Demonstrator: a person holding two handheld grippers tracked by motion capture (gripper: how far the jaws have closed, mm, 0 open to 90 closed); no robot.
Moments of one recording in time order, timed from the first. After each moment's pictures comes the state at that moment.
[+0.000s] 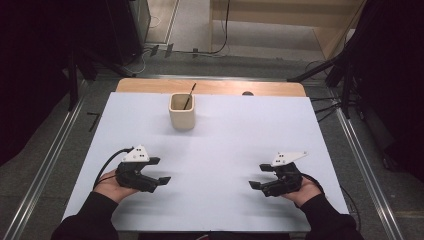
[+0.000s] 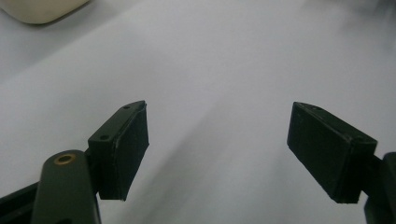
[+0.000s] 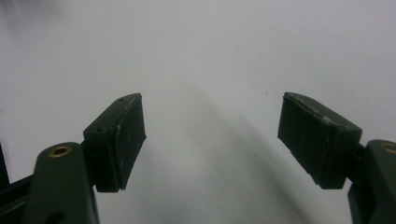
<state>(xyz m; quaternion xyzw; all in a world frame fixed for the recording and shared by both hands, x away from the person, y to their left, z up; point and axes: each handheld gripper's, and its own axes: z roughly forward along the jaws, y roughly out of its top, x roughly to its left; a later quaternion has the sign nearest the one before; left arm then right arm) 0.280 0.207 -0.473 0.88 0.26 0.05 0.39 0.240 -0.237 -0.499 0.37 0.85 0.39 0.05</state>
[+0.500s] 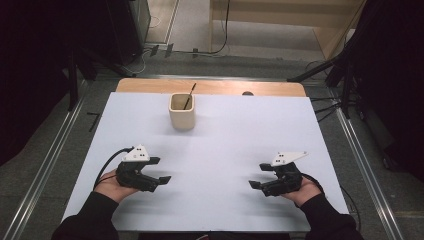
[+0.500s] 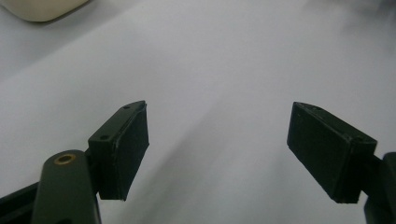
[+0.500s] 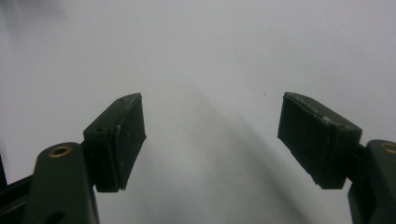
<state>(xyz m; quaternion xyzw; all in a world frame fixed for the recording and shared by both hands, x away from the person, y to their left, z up) 0.281 0.206 -0.474 0.88 0.27 0.05 0.39 0.241 -0.237 -0.499 0.37 0.84 0.39 0.05</state>
